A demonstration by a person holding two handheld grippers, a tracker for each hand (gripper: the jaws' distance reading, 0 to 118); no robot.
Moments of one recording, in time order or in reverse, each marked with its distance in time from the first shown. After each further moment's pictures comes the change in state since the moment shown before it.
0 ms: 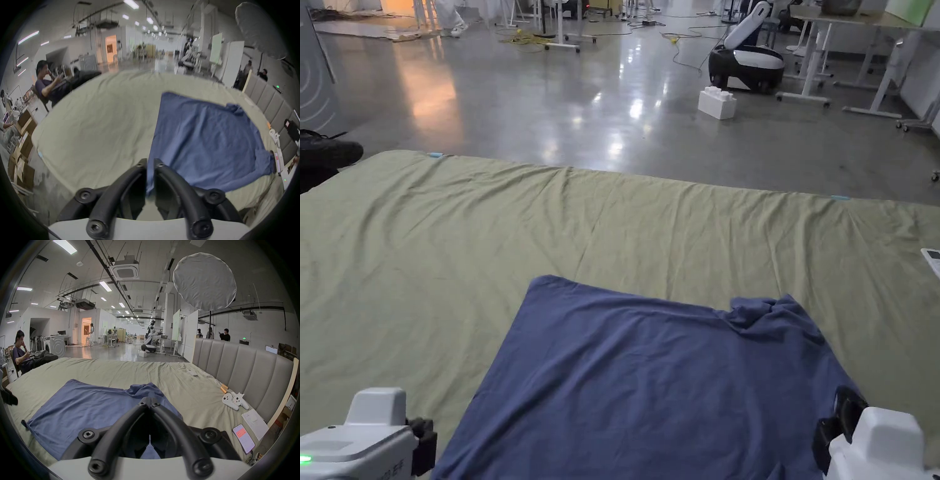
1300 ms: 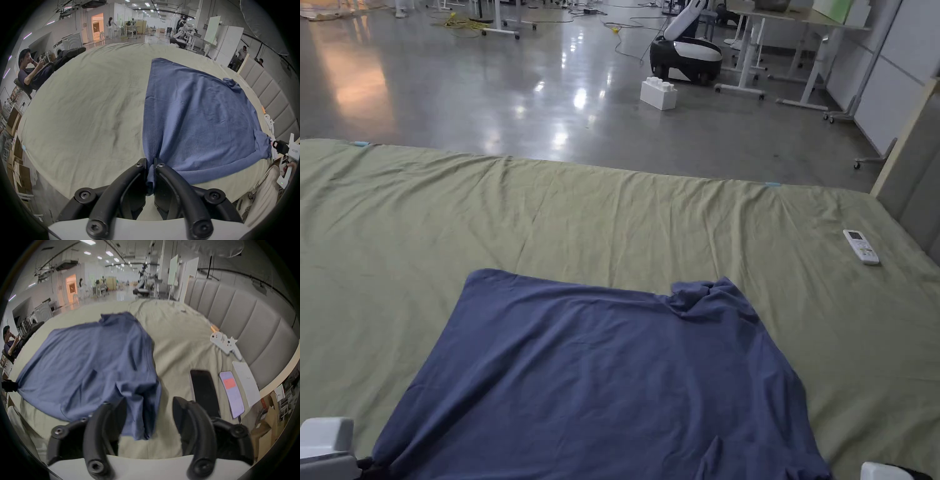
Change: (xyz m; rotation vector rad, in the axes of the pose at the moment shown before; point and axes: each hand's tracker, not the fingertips) left arm 0.006 -0.010 -0.035 -0.163 -0.127 -0.040; right arm 0.105 -0.078 -0.010 -0.659 -0.025 -0.029
